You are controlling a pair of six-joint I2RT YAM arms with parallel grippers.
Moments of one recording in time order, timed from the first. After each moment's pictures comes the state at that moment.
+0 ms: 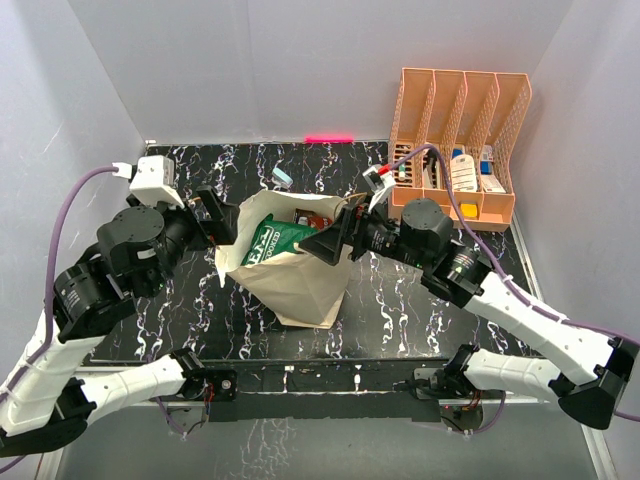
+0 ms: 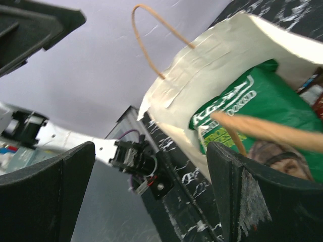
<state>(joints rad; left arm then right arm) -0.87 0.88 1.50 -0.91 -0.62 -0.45 0.84 1.04 1.05 -0.10 -0.23 0.66</state>
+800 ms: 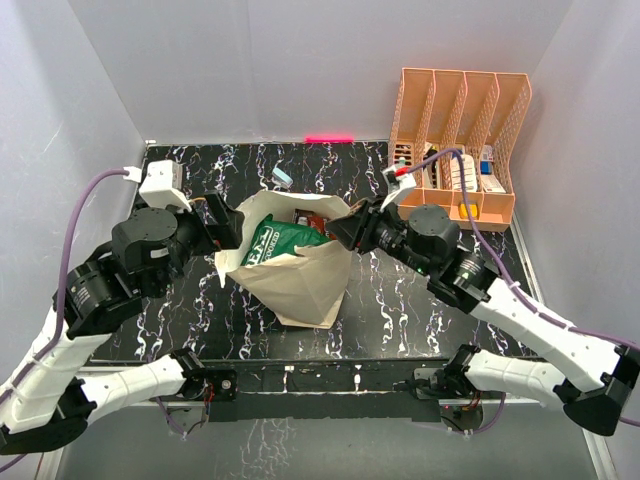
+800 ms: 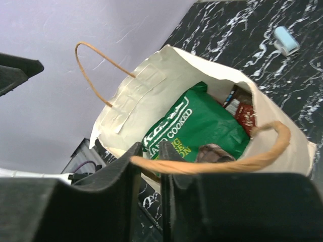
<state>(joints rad) -0.87 0.89 1.47 -0.95 -0.61 -0.51 0.84 1.01 1.03 -0.11 -0.01 0.58</state>
